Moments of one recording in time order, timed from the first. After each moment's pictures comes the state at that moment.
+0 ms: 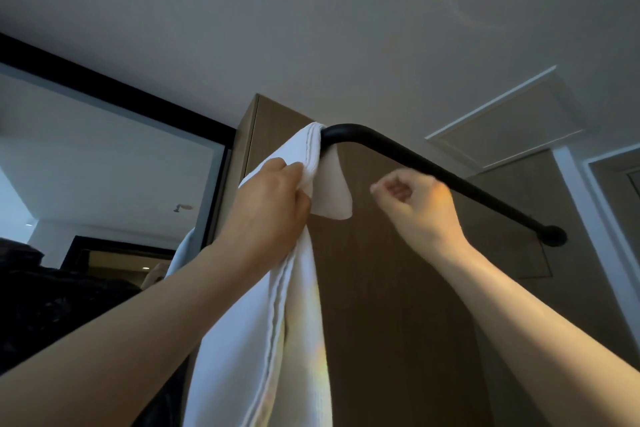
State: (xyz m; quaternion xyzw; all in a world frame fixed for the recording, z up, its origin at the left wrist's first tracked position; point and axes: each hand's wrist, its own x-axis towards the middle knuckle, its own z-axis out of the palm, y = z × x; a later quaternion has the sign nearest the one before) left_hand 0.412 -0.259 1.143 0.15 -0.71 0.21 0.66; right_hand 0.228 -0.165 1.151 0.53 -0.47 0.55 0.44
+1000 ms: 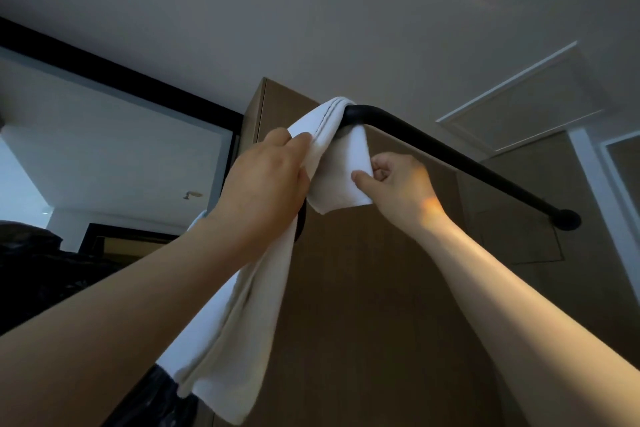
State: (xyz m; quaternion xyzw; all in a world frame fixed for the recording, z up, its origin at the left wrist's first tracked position) left_hand 0.429 -0.262 1.145 0.14 -0.68 0.29 0.66; right_hand 0.256 -0.187 1.163 0.57 -0.50 0.54 0.38
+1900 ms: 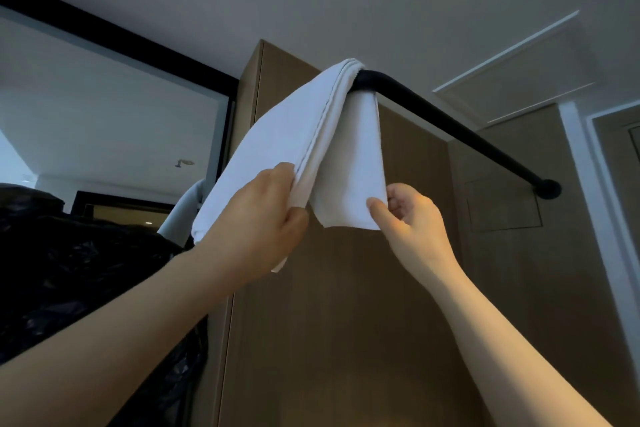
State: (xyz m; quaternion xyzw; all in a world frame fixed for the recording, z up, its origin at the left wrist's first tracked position) left_hand 0.444 -0.274 1.075 0.12 -0.77 0.12 0.61; right_hand 0.249 -0.189 1.070 0.55 -0.49 0.58 0.35
